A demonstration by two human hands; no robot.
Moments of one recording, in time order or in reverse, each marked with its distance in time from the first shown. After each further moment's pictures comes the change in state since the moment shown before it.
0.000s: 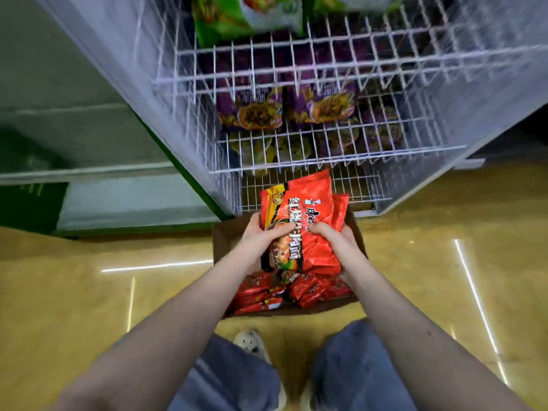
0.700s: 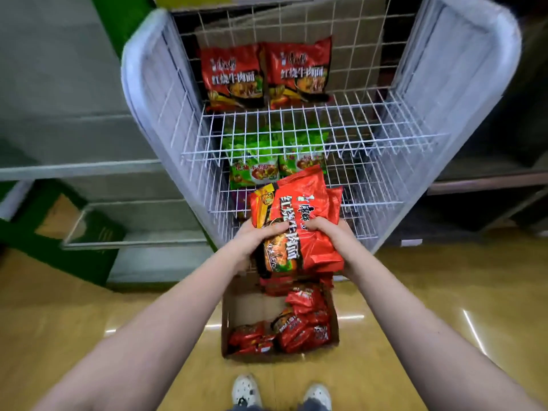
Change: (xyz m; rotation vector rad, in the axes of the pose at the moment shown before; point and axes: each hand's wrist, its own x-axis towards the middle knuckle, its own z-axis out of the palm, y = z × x) left_hand -0.269 0.224 0.076 0.074 -0.085 0.236; right_hand -0.250 -0.260 0.002 -0.045 -0.214 -0.209
